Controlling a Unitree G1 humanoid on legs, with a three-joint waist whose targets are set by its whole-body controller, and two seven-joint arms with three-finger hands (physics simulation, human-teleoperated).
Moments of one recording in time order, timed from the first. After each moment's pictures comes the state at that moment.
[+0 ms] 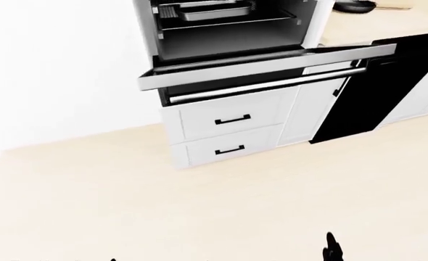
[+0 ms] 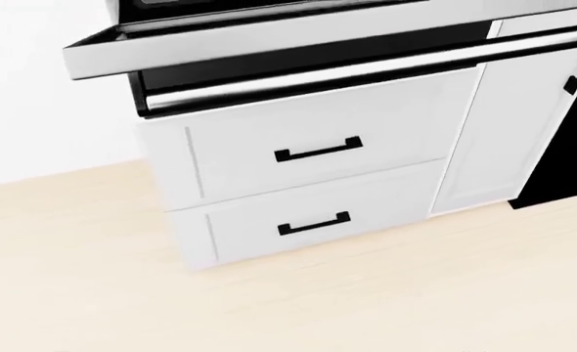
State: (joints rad) left arm 0.08 0.17 0.36 1.41 -0.17 -0.78 -0.21; right arm 0.01 -0.19 -0.33 1.40 0.08 -0.81 0.10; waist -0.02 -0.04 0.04
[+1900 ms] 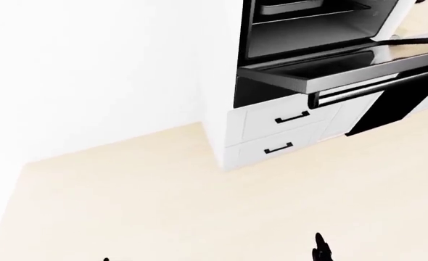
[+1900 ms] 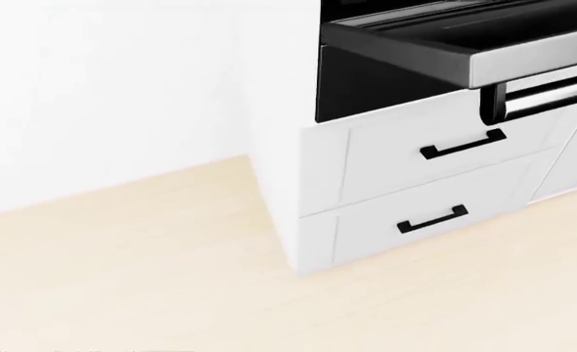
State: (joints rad) left arm 0.07 0.19 0.39 1.40 -0.17 -0.77 -0.21; right arm 0.00 -0.16 -0.30 1.41 0.05 -0.81 0.12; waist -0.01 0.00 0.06
